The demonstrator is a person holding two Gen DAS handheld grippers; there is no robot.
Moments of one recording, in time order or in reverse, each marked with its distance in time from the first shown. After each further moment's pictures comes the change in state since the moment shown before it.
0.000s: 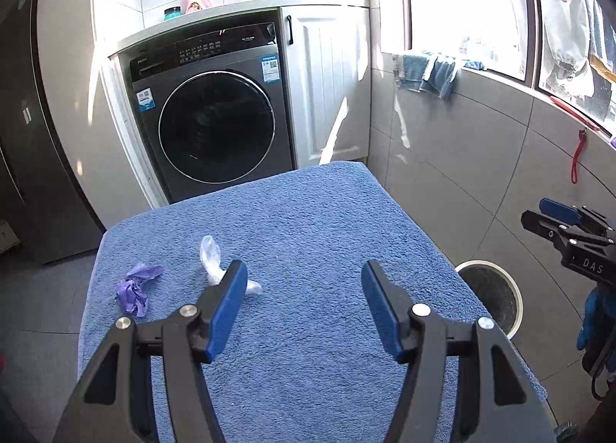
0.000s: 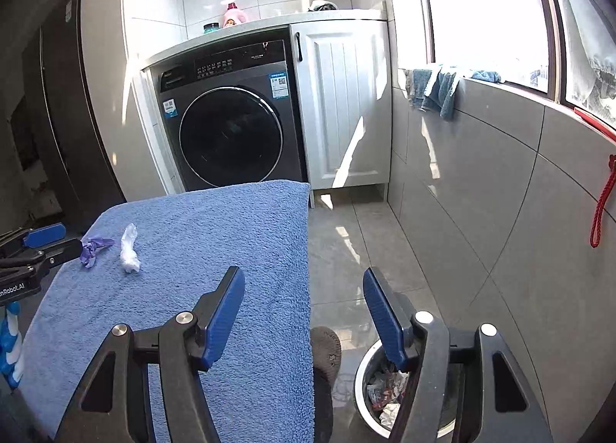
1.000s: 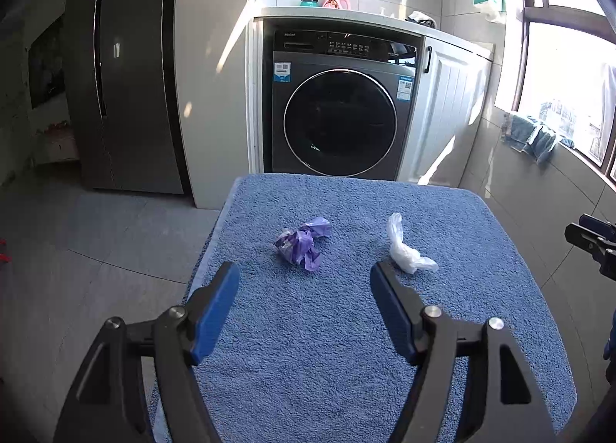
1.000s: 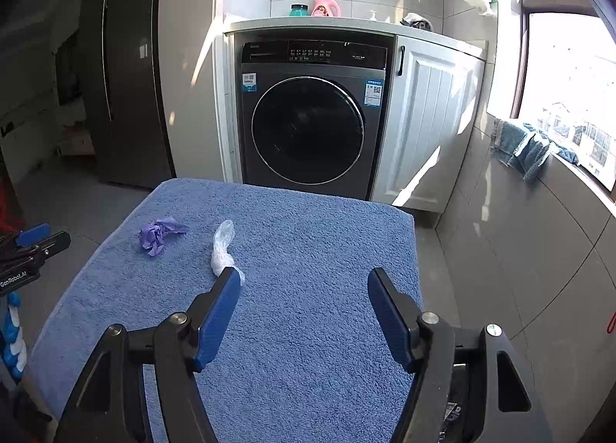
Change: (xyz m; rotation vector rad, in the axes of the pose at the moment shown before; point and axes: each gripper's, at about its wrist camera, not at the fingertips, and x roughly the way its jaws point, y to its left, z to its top) left arm -0.053 0.194 -0.081 -0.311 -0.036 0.185; right arm 0.021 0.179 0.028 -0.233 0.049 0.073
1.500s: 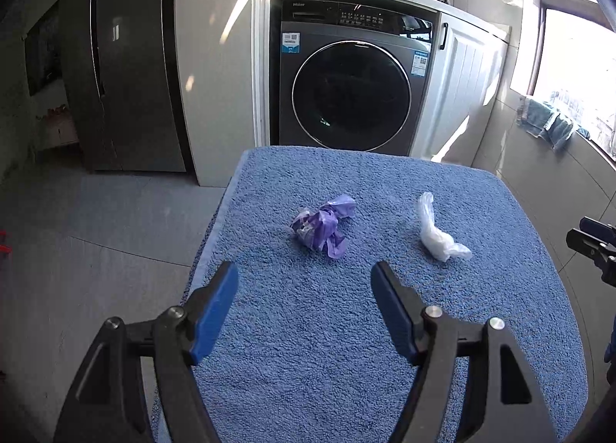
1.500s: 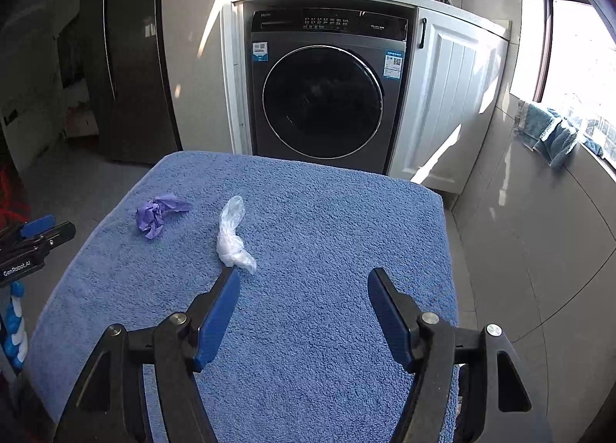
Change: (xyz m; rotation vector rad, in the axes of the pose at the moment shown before) left arm 0.053 0.023 -0.001 -0.002 0.101 0.010; right arm 0.056 0.017 -0.002 -0.015 0.099 0.040
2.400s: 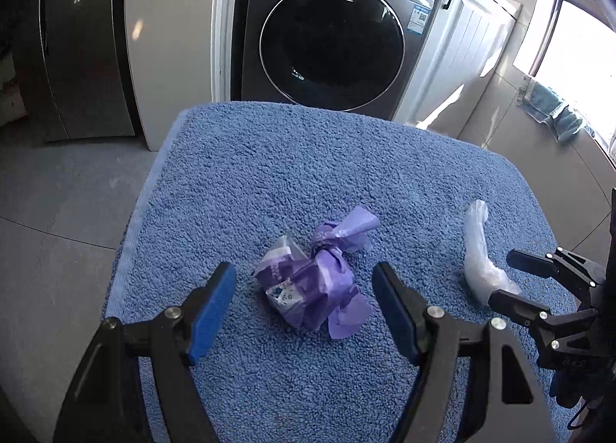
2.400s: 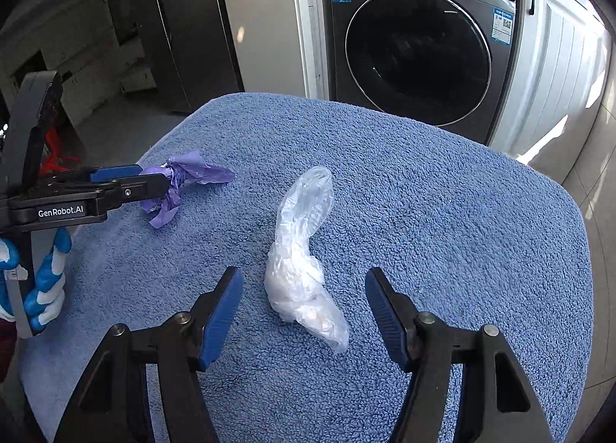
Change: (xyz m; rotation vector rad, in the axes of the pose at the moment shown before) left arm 0.153 0.007 0.037 -0.005 0.183 -0.145; right arm 0.164 0.050 0.016 -0.126 0.158 0.272
